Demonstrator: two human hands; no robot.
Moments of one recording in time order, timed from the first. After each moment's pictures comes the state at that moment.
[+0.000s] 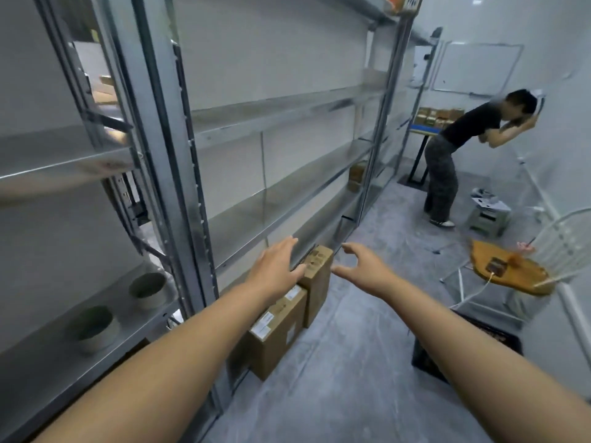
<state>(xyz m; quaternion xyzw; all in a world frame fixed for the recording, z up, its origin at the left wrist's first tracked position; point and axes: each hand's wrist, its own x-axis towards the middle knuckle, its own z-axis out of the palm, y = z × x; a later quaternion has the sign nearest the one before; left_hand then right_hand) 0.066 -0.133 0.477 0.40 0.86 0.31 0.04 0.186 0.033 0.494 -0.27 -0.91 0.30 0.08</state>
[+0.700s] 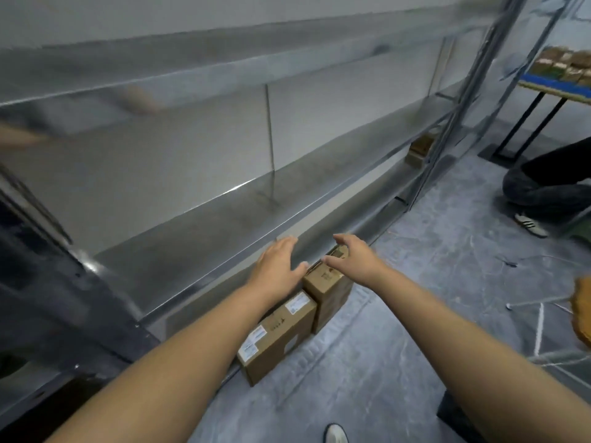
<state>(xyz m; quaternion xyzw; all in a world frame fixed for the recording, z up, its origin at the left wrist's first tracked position) -0.143 0.112 0.379 0.26 0.91 0.30 0.12 -0.084 0.291 0.392 -0.20 -0.92 0.34 -0.03</state>
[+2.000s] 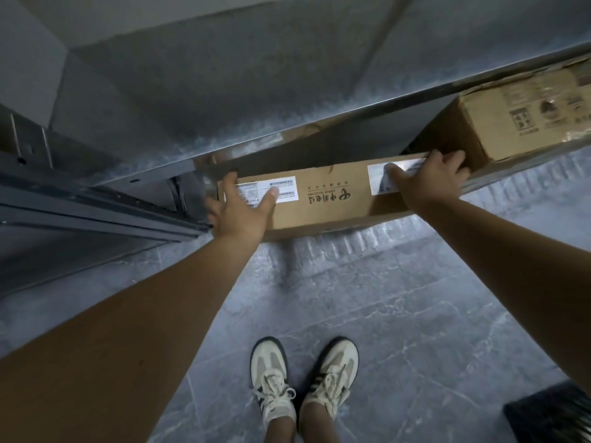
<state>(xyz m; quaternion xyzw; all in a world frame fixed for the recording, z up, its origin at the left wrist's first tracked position) -0.176 0.072 -0.198 -0.34 0.86 0.34 0.15 -0.235 0.337 -0.179 -0.25 -0.94 0.17 -0.15</state>
